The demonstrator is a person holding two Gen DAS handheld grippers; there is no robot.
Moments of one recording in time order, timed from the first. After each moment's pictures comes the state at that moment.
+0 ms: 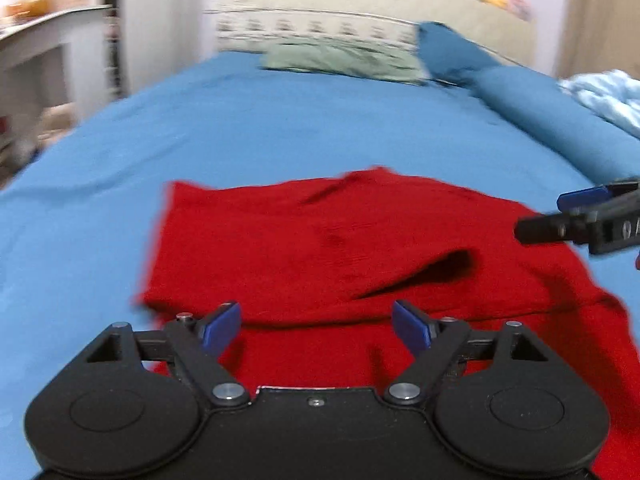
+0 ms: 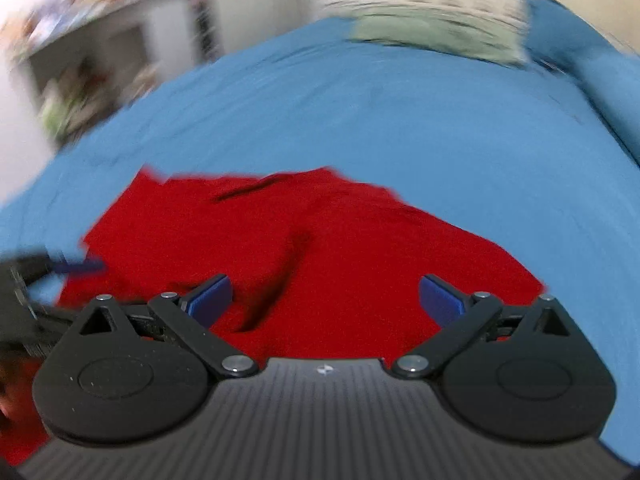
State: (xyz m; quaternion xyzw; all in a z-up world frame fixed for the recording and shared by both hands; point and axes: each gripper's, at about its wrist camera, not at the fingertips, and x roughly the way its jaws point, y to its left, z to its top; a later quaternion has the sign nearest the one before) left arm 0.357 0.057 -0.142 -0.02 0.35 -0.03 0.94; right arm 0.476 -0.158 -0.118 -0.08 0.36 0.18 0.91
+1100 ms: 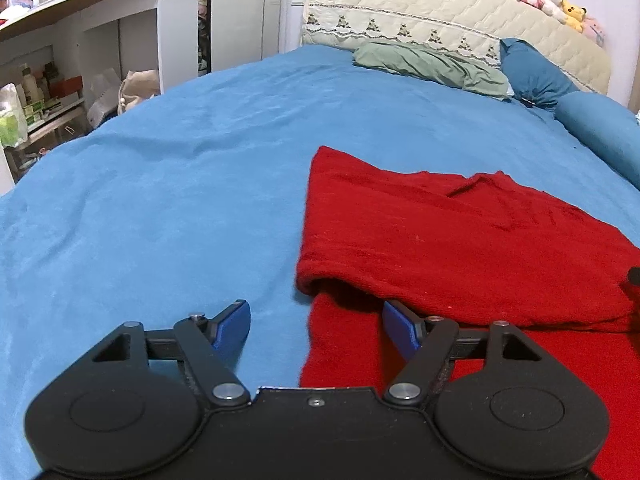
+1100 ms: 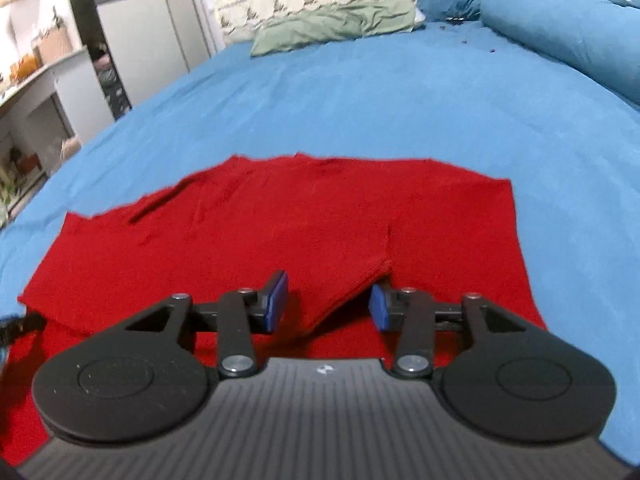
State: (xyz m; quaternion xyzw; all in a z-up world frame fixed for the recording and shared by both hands) left arm 0.360 0.128 -0.170 -0.05 0.34 0.06 0.94; right arm 0.473 -0.218 -0.188 0.08 0.33 0.04 0.94
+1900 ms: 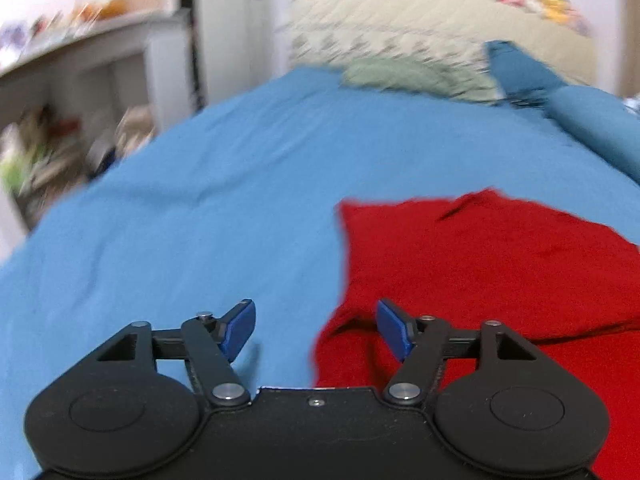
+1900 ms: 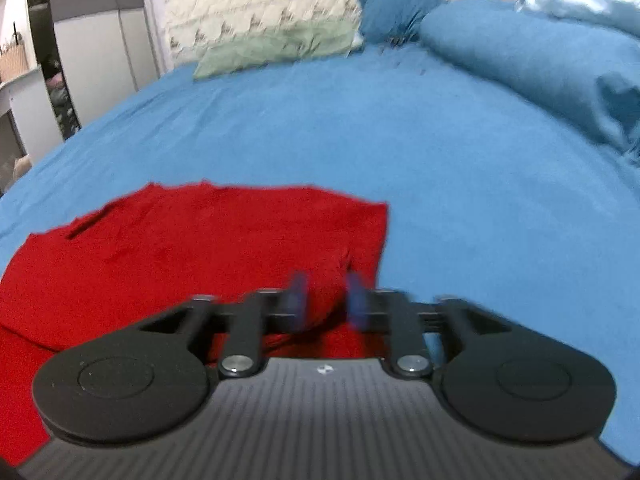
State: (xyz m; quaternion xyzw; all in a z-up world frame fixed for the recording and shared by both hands) left arm 0.352 0.113 -0.134 0.00 0.31 0.04 0.95; right arm 0.440 -0.282 -0.175 0.06 0.30 -0.04 0.95
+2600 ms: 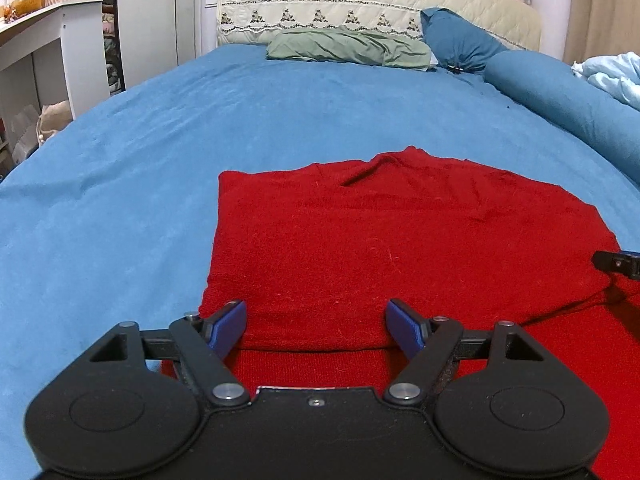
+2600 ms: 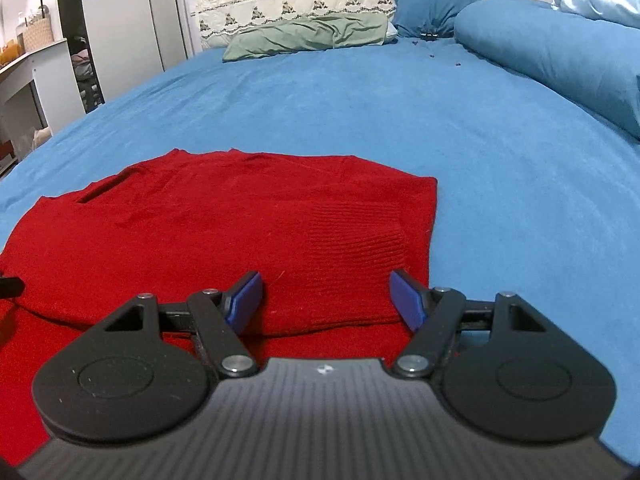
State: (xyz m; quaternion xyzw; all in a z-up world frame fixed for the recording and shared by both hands) left arm 0.385 0.071 -0.169 0.00 0.35 -0.04 0.93; right arm 0.459 -0.257 -0.209 0.04 0.32 0.01 0.95
